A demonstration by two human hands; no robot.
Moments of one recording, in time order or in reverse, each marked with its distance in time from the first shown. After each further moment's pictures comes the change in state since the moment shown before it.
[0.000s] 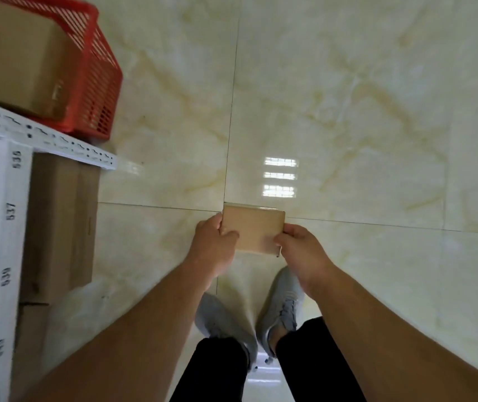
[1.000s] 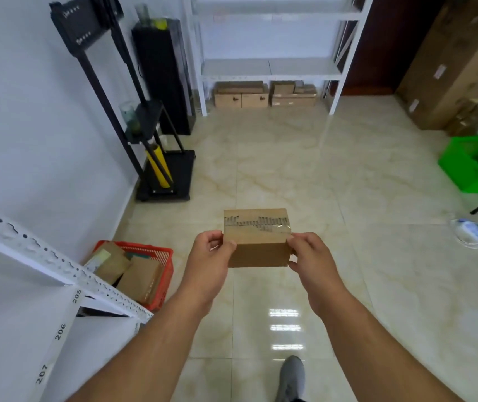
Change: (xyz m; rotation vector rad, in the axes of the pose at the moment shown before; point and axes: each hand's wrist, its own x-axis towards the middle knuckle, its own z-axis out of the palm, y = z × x) left_hand -0.470 0.362 -0.201 -0.391 0.191 0.566; right_hand -0.494 -0.323 -0.156 0.374 0.215 -0.661
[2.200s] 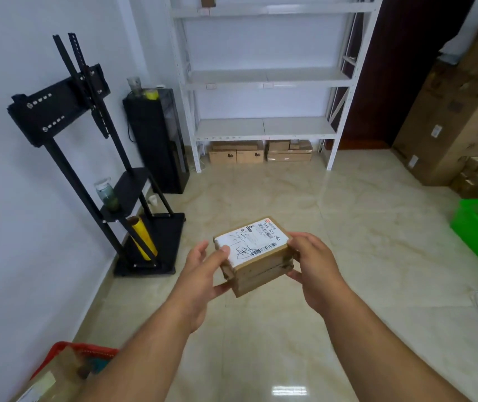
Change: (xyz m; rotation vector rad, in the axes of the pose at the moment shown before) left_hand 0.269 0.187 0.103 -0.292 -0.128 -0.037; right_hand 0.295 -0.214 -0.004 0.199 -0.066 -0.045
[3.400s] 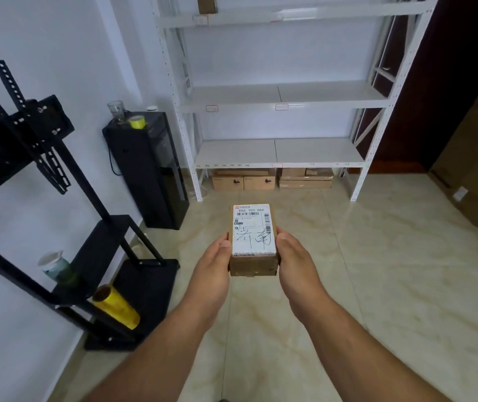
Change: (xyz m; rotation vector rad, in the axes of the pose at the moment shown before) left_hand 0.422 0.180 0.133 0.234 -0.011 0.248; right_hand 0.431 -0.152 0.113 -0.154 -0.143 -0.204
